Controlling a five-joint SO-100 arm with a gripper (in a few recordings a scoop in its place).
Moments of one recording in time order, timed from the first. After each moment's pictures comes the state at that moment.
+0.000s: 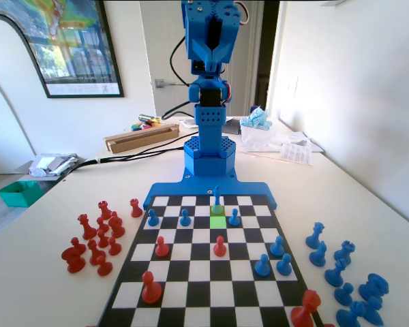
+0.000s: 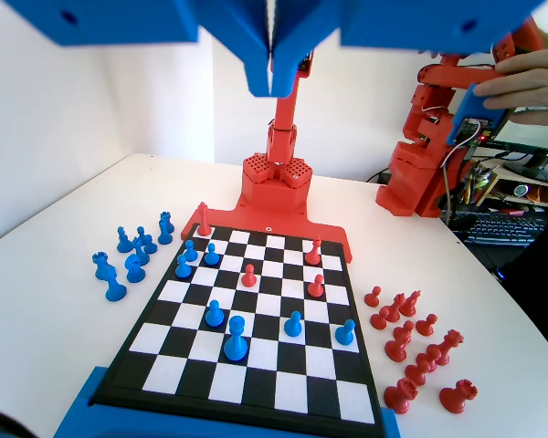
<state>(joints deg) 1.2 174.9 126.5 90.3 -98.8</state>
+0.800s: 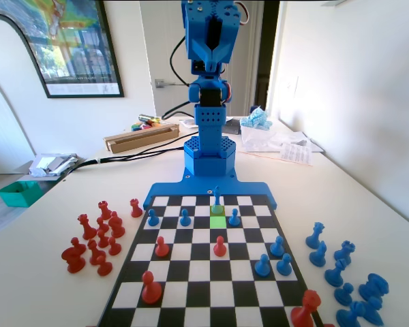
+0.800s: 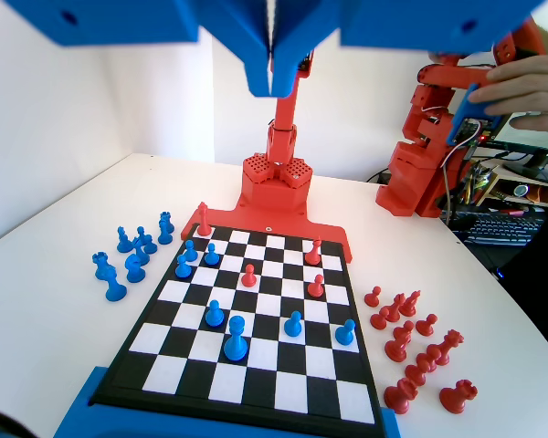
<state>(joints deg) 1.2 174.9 126.5 90.3 -98.8</state>
